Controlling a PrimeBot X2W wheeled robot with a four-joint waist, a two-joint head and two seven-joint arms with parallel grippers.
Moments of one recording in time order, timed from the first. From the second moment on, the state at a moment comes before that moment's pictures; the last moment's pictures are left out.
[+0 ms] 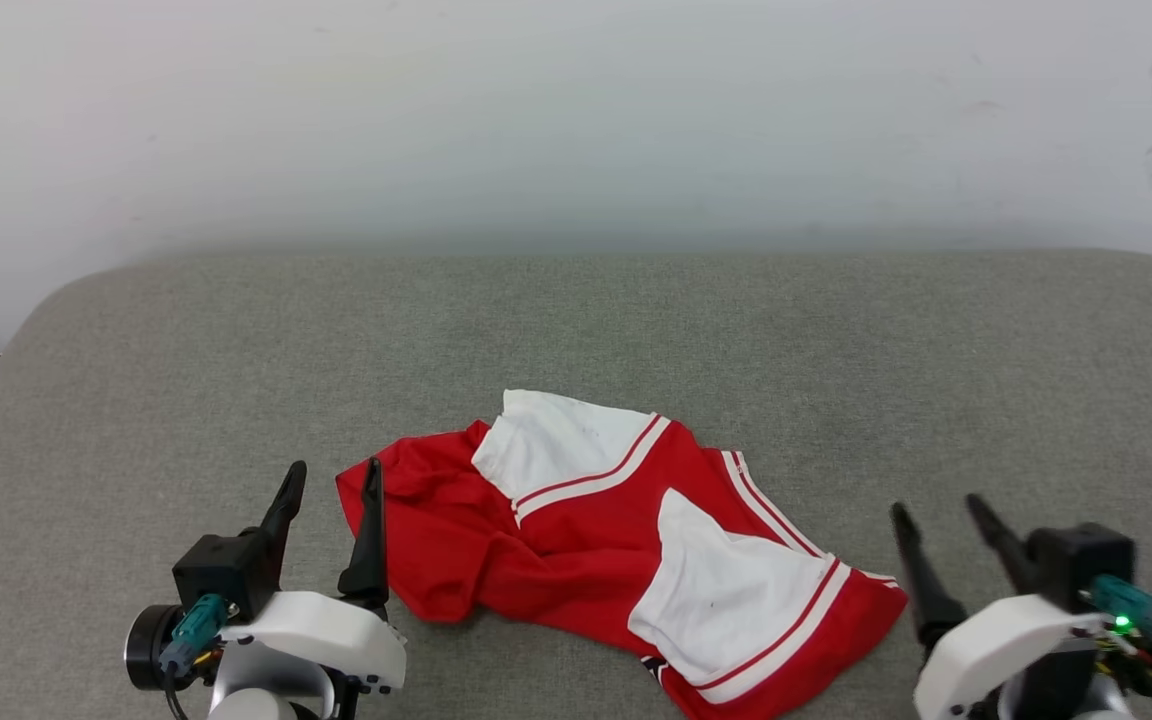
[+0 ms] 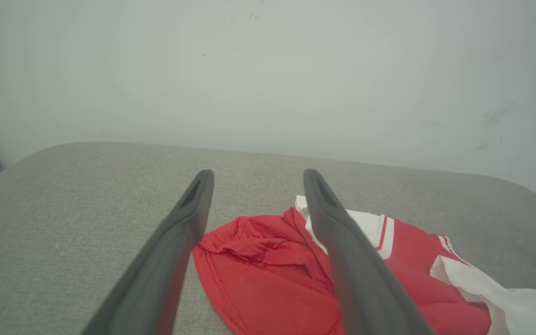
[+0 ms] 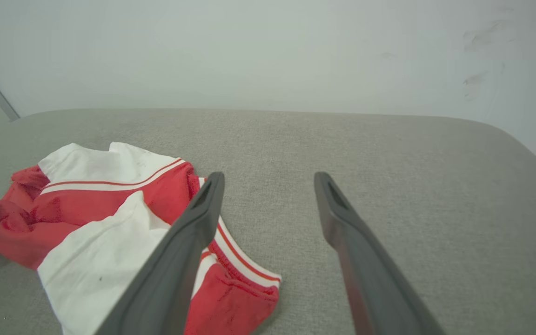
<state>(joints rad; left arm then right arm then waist) -0.11 0.23 -0.26 0.20 -0.43 0.11 -0.26 0.01 -0.05 -0.03 0.04 0.11 0.13 0.06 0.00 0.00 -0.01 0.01</state>
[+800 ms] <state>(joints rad) -0.20 0.19 -0.28 0.22 -0.36 0.05 -0.26 -0.35 -0.26 0.45 0.28 0.43 0.13 0.68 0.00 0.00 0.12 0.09</state>
